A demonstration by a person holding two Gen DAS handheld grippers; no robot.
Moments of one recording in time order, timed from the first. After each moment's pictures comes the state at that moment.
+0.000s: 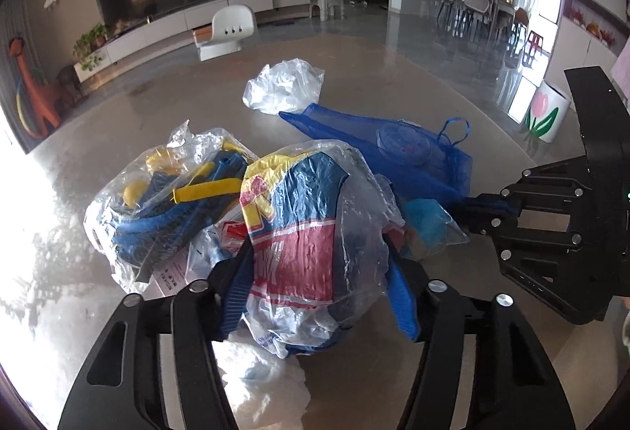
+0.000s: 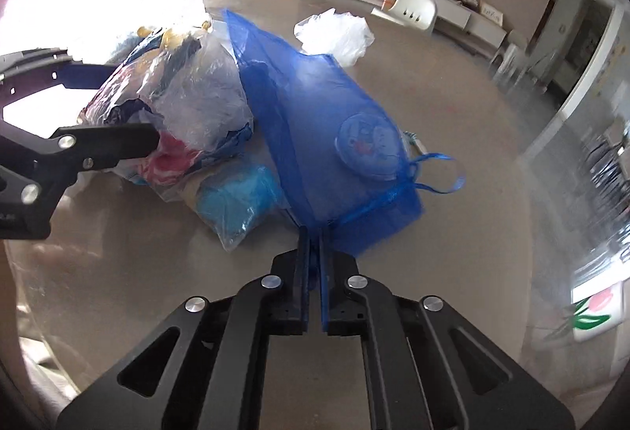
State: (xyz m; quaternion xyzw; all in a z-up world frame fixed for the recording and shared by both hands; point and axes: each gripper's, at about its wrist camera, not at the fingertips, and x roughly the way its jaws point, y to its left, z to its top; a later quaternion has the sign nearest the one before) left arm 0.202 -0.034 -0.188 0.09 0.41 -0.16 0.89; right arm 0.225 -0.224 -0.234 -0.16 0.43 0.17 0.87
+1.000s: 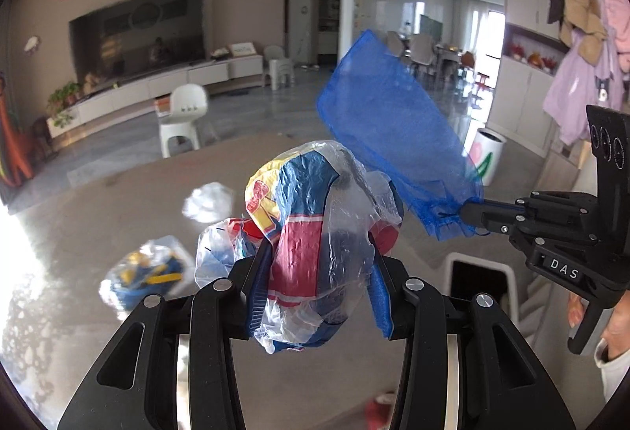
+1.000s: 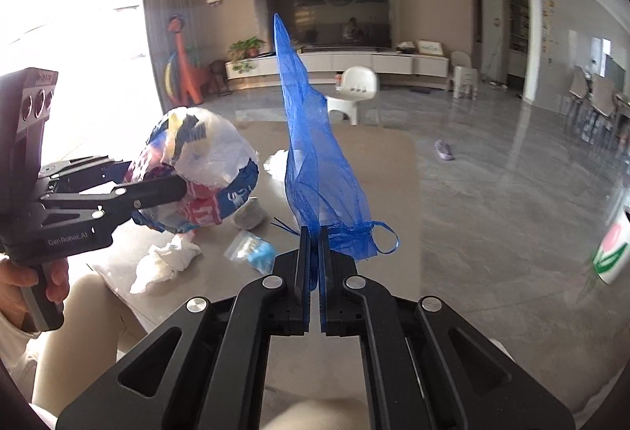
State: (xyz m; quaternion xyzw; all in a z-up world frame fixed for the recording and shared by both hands) left arm 0.099 -0.106 -0.064 0.07 0.29 -0.26 0.92; right arm 0.077 -0.343 -0.070 0.00 0.30 0.12 0.95
